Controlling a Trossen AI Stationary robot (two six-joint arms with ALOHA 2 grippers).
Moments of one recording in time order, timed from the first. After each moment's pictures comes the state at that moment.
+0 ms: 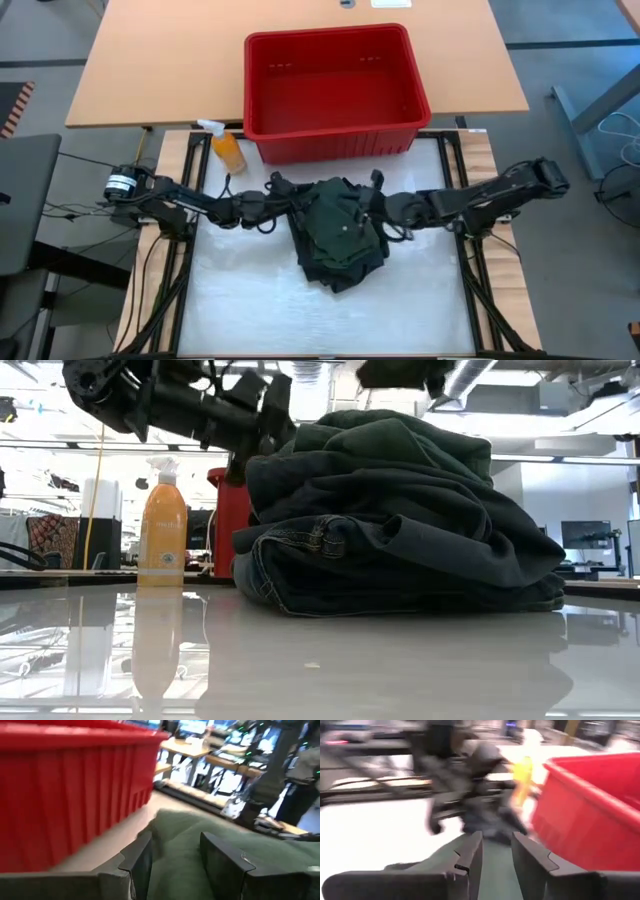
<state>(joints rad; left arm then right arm) -0.03 1.52 0.61 0.87 -0.54 -0.22 0.23 1.30 0.96 0.05 0.55 0.08</state>
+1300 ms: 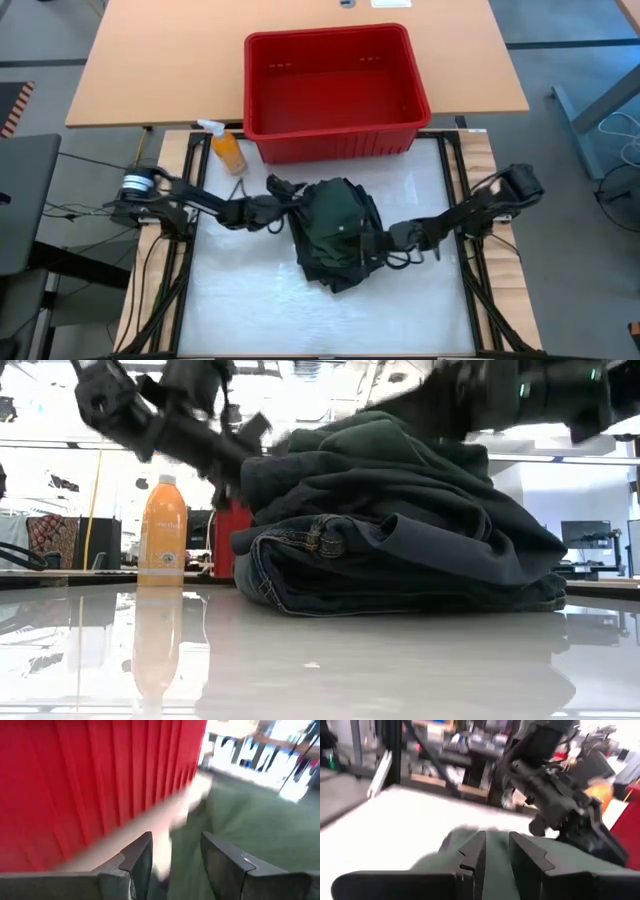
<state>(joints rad) -0.01 1.63 0.61 0.81 -0.71 -0.26 0.32 1.55 0.56 0.93 0.33 -0.21</state>
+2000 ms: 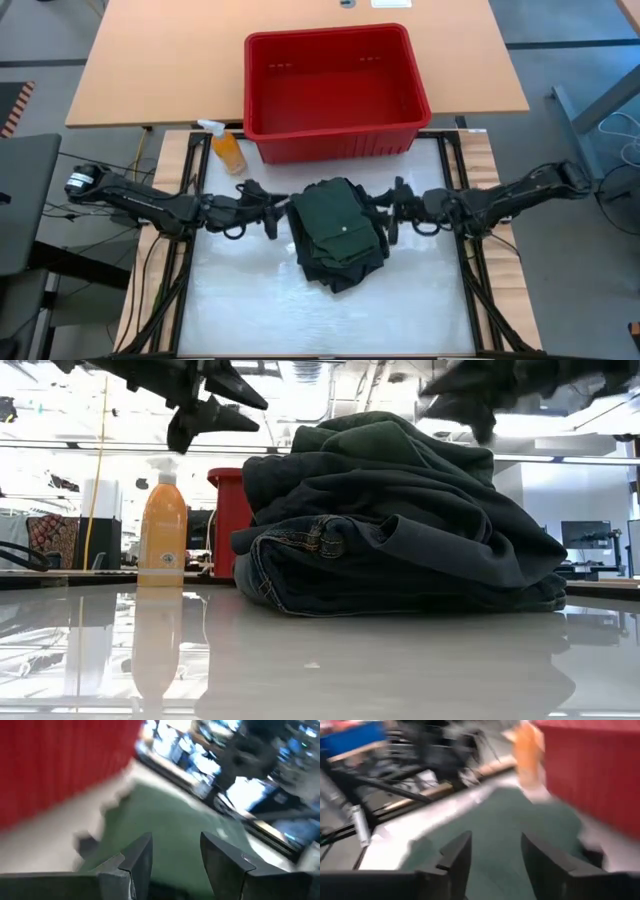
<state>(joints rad) -0.18 1.09 0.61 0.26 -0.57 -0.53 0.18 0.95 0.57 0.19 0.36 0.34</state>
